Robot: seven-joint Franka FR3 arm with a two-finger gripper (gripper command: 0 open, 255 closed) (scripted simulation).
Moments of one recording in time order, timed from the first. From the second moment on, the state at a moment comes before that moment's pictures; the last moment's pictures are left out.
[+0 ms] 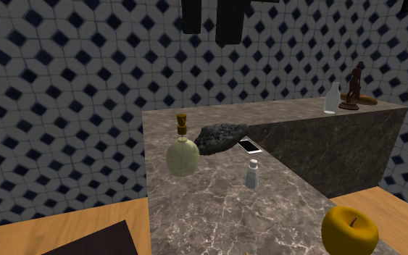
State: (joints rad) arm -0.02 -0.77 -0.06 -2.41 0.11 1.69 0.11
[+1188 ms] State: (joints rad) arm 0.09 -0.57 0.30 -2.56 0.25 2.18 0.41
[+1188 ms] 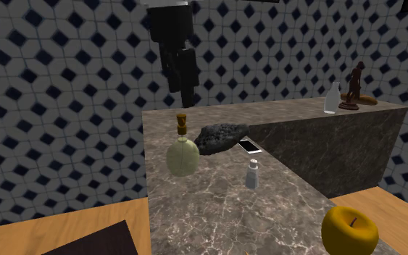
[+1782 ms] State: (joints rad) arm 0.06 -0.29 0.53 -2.47 0.15 2.44 0.66
